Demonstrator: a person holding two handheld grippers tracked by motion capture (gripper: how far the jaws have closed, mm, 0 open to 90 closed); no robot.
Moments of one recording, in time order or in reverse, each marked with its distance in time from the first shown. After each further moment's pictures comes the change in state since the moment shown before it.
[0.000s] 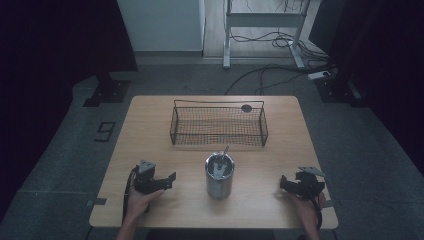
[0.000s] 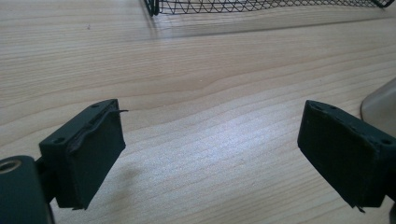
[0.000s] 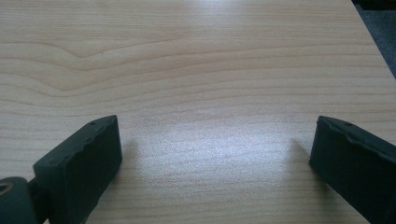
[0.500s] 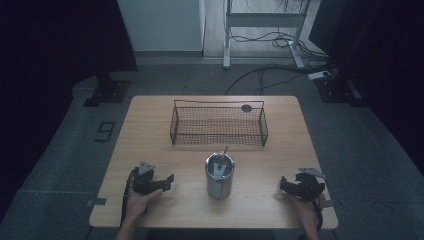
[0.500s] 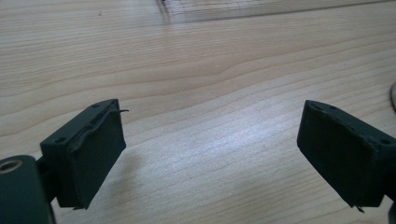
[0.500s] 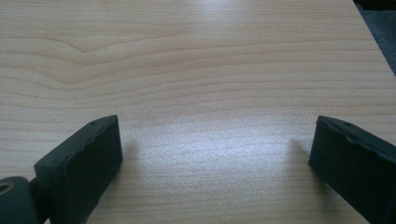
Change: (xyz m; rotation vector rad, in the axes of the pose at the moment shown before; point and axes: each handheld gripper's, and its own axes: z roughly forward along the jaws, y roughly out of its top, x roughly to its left) left arm 0.008 -0.008 0.002 0.022 0.037 0.016; right arm 0.000 -0.003 -0.003 -0.001 0.003 -0.003
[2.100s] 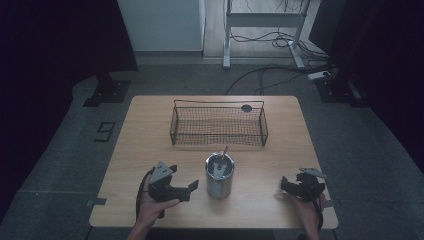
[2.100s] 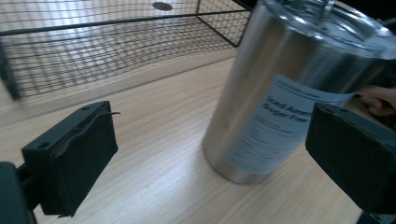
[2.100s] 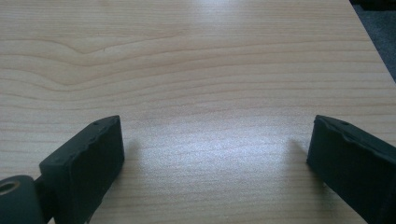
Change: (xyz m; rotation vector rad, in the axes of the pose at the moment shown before) left arm -0.090 0.036 -0.050 -0.153 -0.304 0.143; right arm -0.002 0.000 0.000 -0.008 0.002 0.003
